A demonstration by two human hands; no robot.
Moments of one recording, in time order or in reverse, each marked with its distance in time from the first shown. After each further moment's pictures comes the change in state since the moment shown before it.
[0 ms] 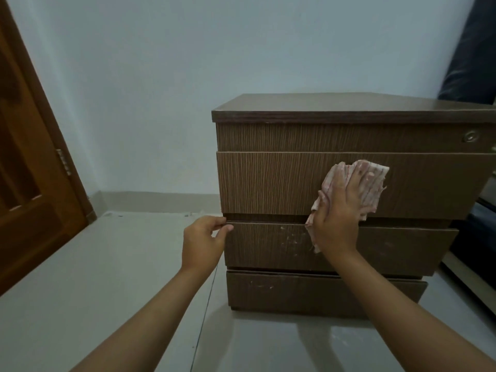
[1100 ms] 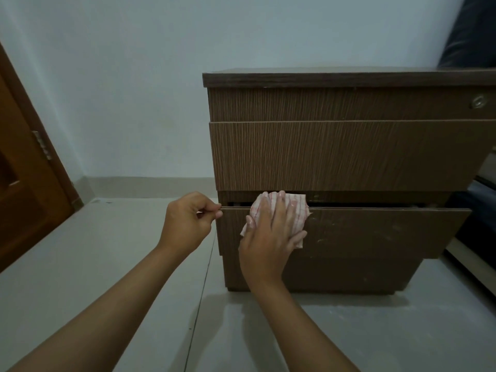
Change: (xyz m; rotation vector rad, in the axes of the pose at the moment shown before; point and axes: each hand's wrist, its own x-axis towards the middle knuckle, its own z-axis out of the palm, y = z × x) left_hand 0.006 -0.011 -0.024 0.020 -0.166 0.153; right_hand -0.113 -0.092 0.060 -0.195 -0.147 0.213
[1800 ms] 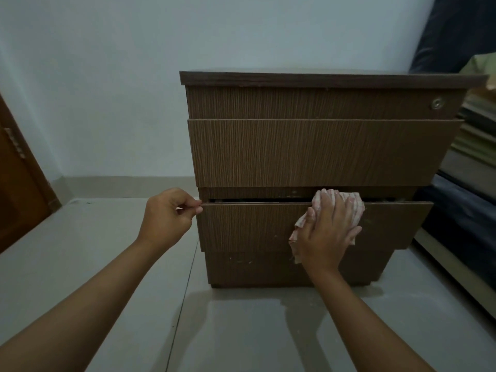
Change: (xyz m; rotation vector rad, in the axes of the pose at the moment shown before) left_hand 0.001 0.002 -0.002 -0.008 -0.006 -0.004; right_hand 0.042 0.115 -0.057 -0.018 0.120 0.075
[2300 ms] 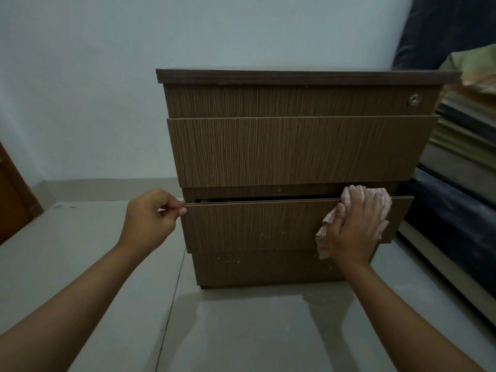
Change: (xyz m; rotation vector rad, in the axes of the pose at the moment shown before) left_hand -0.001 0.002 0.002 0.016 0.015 -0.014; right_hand 0.035 0.070 -0.029 -0.039 0.032 0.014
